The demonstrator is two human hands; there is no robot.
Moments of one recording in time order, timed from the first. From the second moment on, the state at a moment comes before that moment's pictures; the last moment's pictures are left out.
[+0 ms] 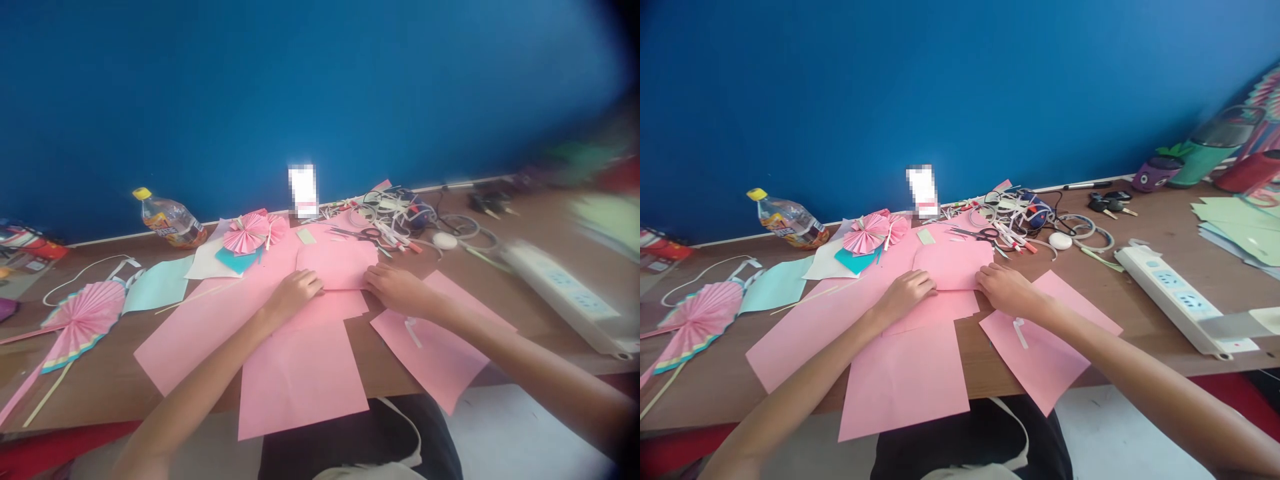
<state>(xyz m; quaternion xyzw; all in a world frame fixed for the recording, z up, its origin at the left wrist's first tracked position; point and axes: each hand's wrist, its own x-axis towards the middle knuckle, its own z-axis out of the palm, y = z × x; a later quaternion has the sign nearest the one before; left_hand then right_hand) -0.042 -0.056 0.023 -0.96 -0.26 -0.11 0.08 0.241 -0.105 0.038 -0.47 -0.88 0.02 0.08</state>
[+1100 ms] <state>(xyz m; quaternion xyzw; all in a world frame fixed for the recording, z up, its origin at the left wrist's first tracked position) -0.001 -0.076 0.037 -0.94 -0.32 -0.10 0.07 0.246 -0.081 0.044 -0.53 -0.81 0.22 0.11</state>
